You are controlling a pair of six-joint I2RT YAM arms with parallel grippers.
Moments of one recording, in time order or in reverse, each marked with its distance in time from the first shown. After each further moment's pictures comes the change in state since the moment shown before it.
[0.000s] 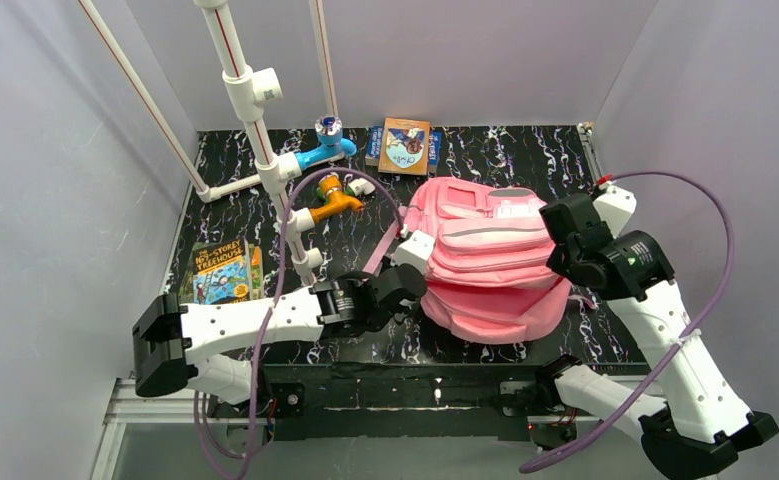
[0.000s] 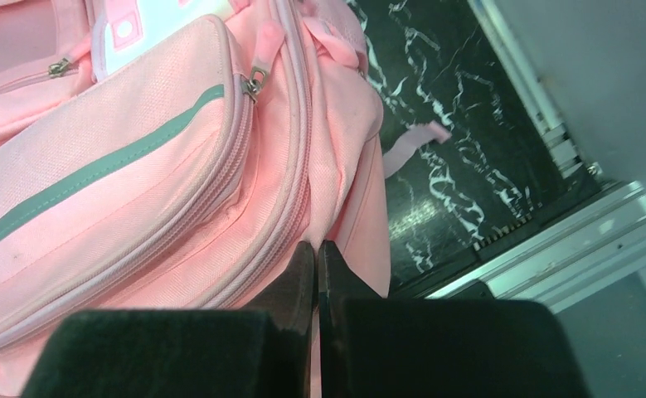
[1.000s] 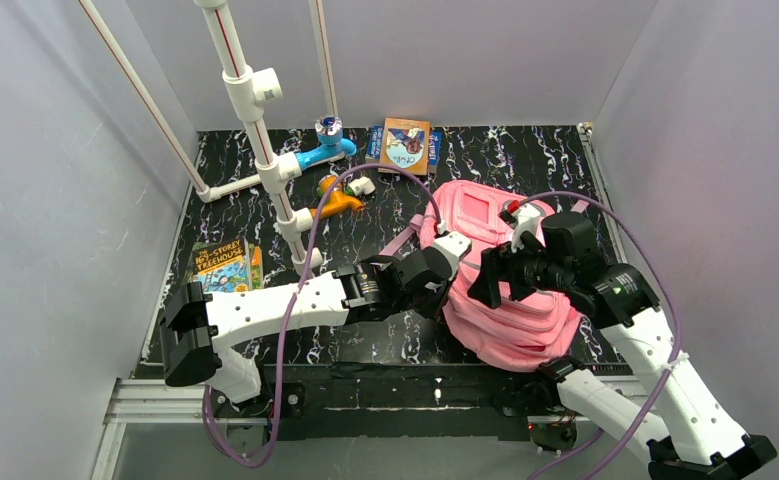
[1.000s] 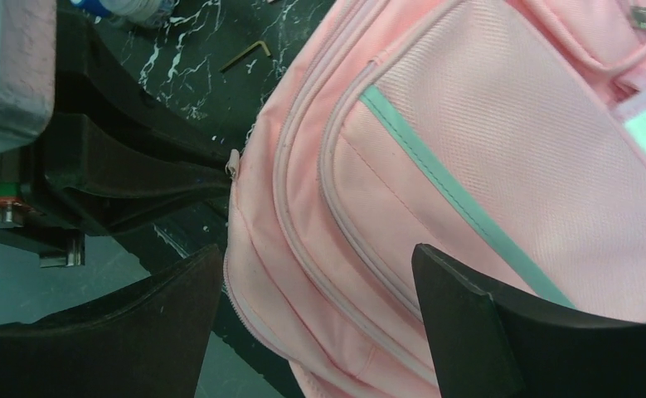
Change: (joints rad) left arm 0.013 0.163 0.232 -0.079 0.377 0.002; right arm -0.009 -0.150 -0.261 0.416 -0.911 -0.675
